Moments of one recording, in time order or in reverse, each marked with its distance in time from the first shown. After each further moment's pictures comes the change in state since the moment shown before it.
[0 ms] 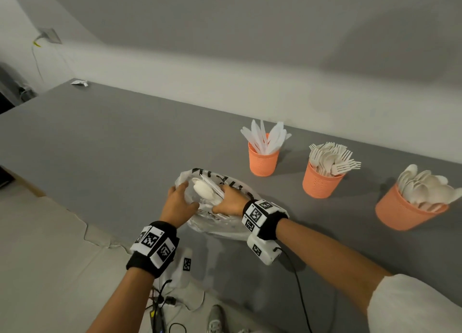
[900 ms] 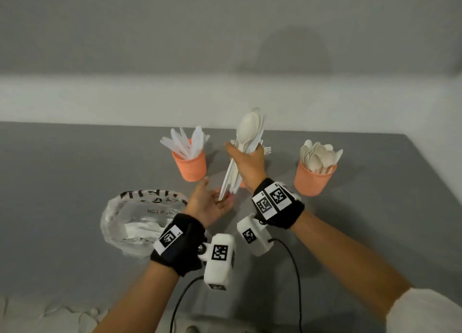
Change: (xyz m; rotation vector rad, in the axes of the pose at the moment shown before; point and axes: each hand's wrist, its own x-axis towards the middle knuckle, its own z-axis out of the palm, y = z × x) left_hand -0.053 0.163 0.108 -1.206 -0.674 -0.417; right_hand -0.123 0.033 -0.139 0.945 0.973 -0.162
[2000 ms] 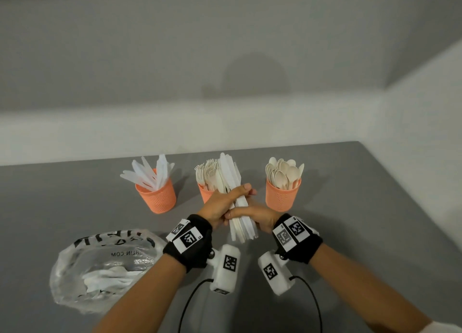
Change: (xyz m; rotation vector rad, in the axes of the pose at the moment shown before) left_hand 0.047 -0.022 0.079 0.682 -0.409 0.340; right_hand -0.002 0.016 -0.101 -0.238 -0.596 0.322
